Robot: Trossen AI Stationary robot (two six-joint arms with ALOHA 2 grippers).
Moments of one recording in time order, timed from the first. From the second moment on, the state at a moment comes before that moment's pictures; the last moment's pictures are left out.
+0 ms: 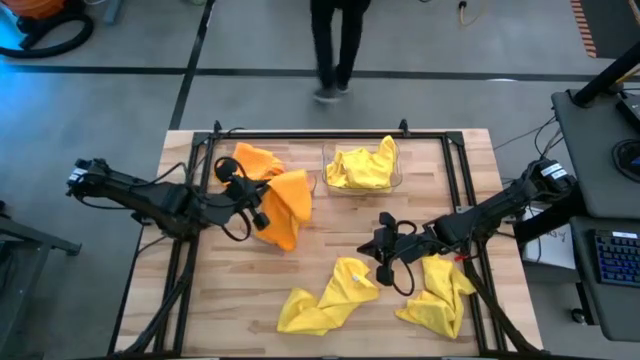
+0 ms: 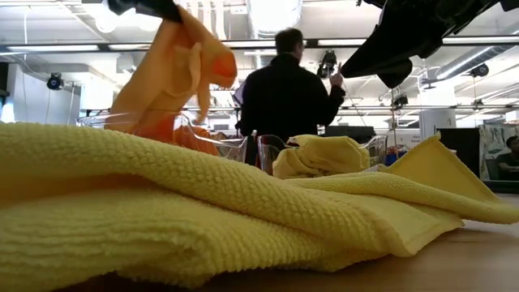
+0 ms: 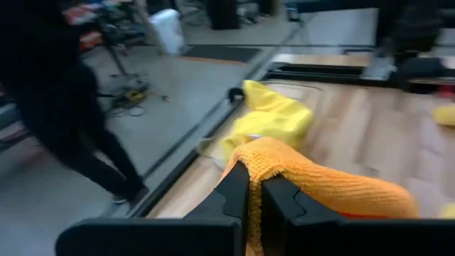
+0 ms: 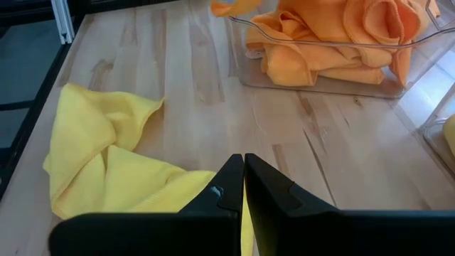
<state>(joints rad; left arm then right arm) -0.29 1.02 0.93 -0.39 -0.90 -0.18 0.41 1.34 0.72 0.04 0.37 0.38</state>
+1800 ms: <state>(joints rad) -0.29 1.14 0.68 -0.61 -0.61 -0.80 0.41 1.34 0.70 0.04 0.37 0.39</state>
